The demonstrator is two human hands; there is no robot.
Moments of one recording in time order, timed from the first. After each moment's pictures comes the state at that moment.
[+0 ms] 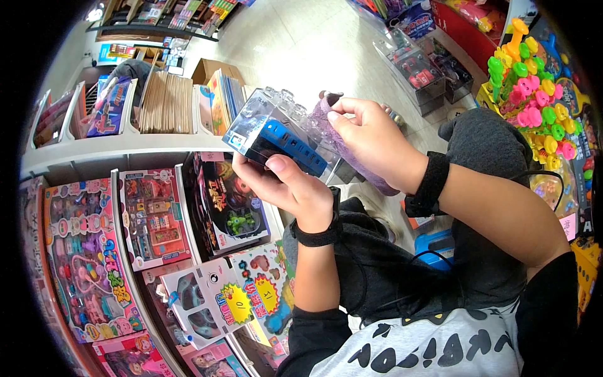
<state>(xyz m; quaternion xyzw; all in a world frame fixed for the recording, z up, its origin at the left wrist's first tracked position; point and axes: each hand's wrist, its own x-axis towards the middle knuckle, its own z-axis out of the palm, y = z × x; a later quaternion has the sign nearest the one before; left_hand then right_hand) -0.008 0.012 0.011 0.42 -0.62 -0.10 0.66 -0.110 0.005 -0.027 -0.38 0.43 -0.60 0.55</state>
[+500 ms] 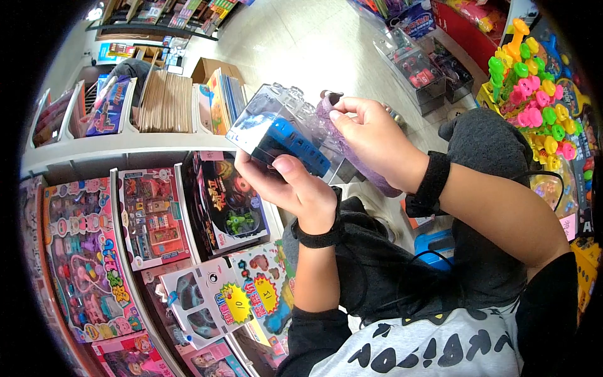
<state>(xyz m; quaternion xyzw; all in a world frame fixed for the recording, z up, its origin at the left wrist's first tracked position) -0.009 0.014 0.010 0.40 -0.63 -0.12 0.66 -0.109 0.003 -0.031 -0.38 0.44 -0.60 0.55</state>
